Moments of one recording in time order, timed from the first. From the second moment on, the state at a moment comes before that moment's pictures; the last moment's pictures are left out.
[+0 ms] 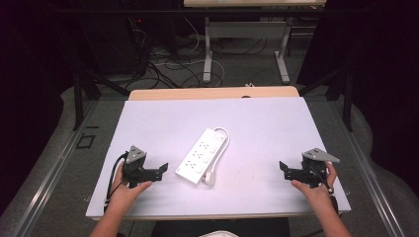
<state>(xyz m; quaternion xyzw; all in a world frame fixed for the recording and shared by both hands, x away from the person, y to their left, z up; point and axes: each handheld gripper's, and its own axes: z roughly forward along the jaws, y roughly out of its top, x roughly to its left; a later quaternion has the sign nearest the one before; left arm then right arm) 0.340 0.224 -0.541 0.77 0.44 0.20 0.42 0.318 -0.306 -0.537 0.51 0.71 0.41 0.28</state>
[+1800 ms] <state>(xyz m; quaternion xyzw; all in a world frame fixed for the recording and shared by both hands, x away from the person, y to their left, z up) 0.313 0.196 -0.523 0.77 0.44 0.16 0.43 0.318 -0.306 -0.541 0.51 0.71 0.41 0.26</state>
